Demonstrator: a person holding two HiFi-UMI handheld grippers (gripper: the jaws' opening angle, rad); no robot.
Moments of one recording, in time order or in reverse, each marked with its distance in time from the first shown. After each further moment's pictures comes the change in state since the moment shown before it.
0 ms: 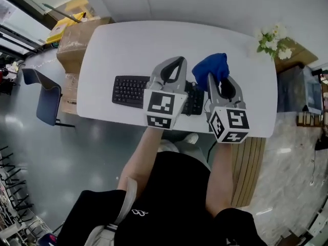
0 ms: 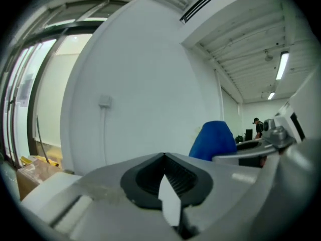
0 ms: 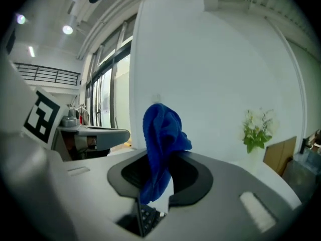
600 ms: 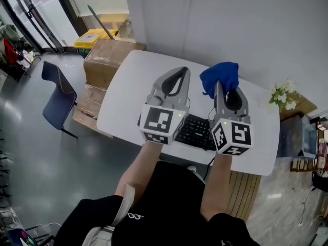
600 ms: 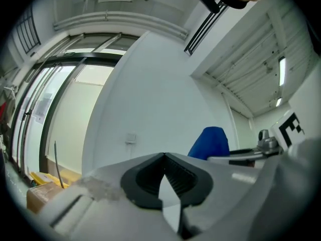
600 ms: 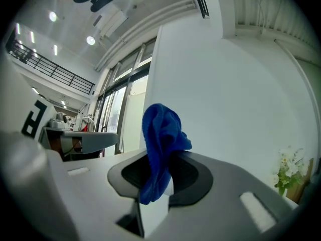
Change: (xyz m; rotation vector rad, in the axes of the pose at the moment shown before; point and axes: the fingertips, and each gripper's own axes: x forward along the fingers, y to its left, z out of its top) left arm -0.096 0.133 0.121 0.012 -0.310 0.129; right arm 0.051 0.125 0.141 -0.123 -0.282 0.066
